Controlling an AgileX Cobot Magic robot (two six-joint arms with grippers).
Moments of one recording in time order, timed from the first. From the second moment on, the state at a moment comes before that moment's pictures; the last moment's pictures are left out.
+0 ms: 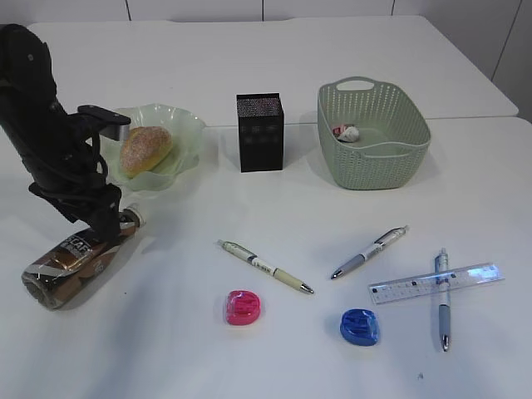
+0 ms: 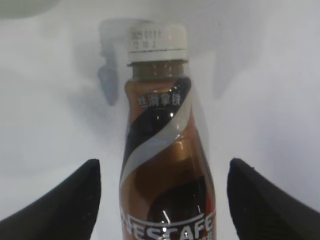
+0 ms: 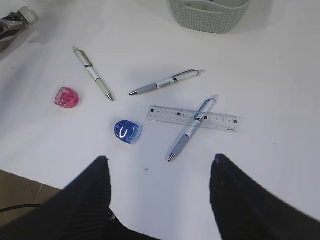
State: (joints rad) left arm -0.20 2.00 -1.42 -0.10 0.97 0.37; right arm 0.10 0.91 -1.17 0.18 1.26 -0.15
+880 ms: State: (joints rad) left arm -0.20 2.08 -1.43 -0.10 0.93 0.36; right arm 0.10 0.91 -1.17 0.18 1.26 -0.15
